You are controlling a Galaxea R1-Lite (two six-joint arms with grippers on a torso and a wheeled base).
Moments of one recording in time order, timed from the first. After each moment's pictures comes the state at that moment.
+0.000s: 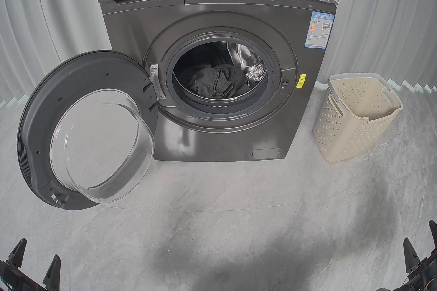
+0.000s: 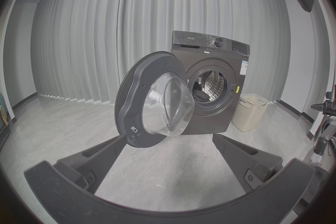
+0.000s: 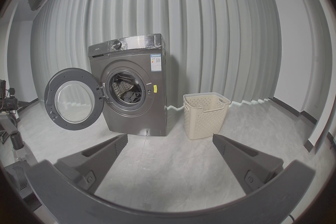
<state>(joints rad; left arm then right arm) 0.00 0.01 -0.02 0.03 0.00 -0.05 0.00 0.01 -0.02 0.00 0.02 0.00</state>
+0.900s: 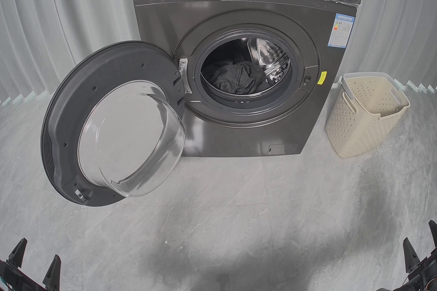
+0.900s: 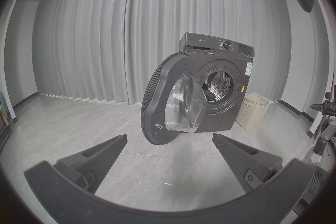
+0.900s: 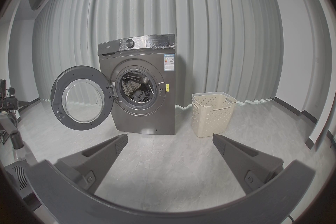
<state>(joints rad) 0.00 0.01 -0.02 0.03 0.00 -0.05 0.00 0.01 -0.02 0.00 0.02 -0.01</state>
